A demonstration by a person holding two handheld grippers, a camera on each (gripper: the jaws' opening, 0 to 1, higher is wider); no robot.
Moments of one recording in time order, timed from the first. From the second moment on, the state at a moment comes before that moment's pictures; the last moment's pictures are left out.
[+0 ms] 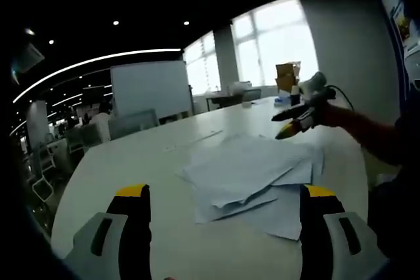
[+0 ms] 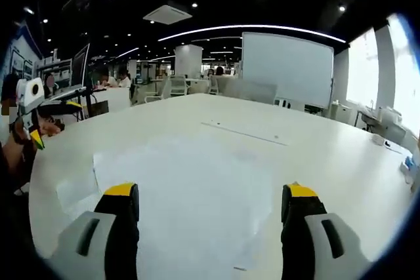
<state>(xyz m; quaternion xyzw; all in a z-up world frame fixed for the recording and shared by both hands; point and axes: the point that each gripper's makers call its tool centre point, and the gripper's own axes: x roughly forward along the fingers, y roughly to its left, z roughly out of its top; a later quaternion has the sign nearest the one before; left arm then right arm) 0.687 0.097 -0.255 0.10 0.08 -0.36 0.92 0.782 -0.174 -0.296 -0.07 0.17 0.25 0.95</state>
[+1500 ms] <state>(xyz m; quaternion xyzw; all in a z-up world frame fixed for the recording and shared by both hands) 0.686 0.088 -0.255 0.10 0.08 -0.37 0.92 0.811 -0.191 -0.325 -0.05 0.20 0.23 0.95</state>
